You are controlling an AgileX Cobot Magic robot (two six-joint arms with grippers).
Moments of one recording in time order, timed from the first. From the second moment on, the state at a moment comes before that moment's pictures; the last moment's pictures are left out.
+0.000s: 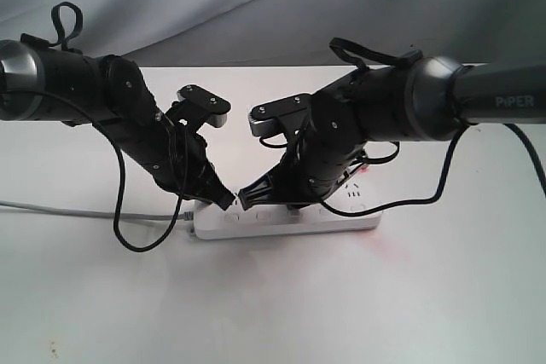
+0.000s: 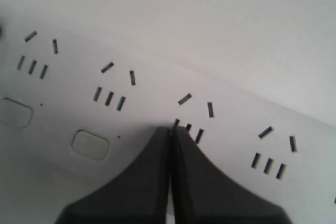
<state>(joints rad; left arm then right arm) -0.43 2.01 -1.23 -0.41 0.60 0.61 0.79 2.03 -1.29 -0.05 0.56 0.24</state>
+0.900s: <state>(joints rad) -0.43 2.01 -1.23 -0.41 0.60 0.61 0.83 1.95 -1.23 -0.15 0.58 0.34</state>
